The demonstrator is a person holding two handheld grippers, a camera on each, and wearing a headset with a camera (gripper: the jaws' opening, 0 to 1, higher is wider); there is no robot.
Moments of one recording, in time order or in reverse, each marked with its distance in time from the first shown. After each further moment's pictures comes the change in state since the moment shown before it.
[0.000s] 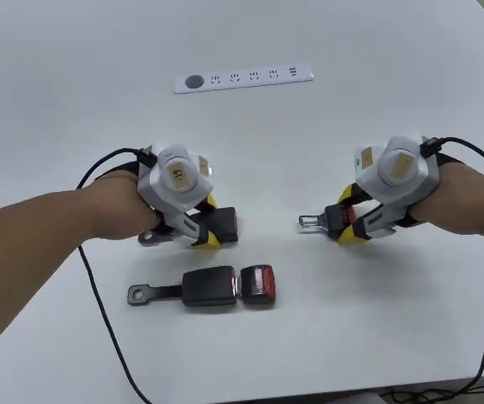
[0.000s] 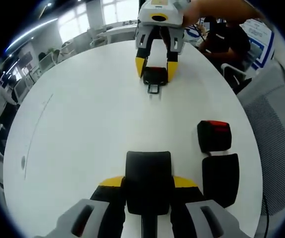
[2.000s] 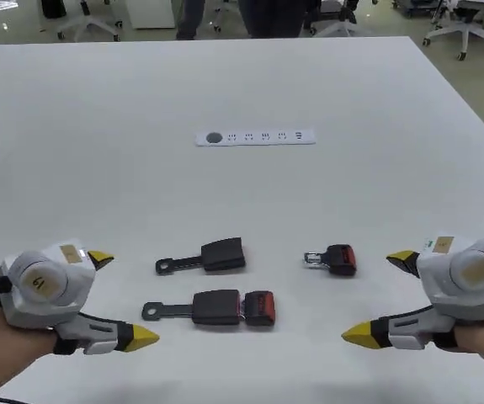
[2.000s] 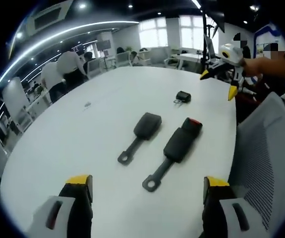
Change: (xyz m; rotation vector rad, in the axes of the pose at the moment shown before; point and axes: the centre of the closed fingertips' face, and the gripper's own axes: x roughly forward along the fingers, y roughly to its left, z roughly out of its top) left arm -0.141 -0.089 -0.093 -0.513 -0.249 0.472; right arm -0.079 0.094 0.020 0.410 -0.275 -0.289
